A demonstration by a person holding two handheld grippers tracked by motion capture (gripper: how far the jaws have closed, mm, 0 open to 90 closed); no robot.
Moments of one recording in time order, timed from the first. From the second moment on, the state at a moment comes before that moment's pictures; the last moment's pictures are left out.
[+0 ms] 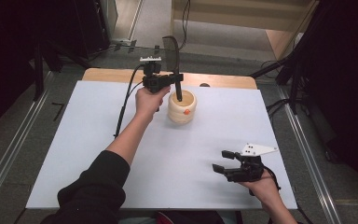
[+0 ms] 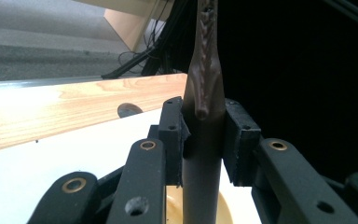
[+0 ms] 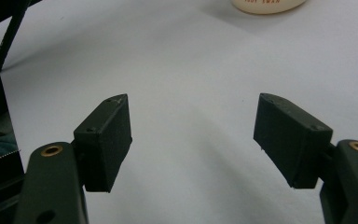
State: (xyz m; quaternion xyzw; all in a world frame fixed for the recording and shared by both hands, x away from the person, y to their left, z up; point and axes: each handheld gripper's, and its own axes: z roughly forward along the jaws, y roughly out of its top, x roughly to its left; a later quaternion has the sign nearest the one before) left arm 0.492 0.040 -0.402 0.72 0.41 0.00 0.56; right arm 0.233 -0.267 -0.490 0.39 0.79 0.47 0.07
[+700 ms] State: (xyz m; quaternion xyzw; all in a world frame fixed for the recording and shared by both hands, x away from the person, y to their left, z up) left arm 0.491 0.030 -0.417 0.74 0.40 0.00 0.55; right arm 0.233 -0.267 -0.489 0.38 0.79 0.48 0.07
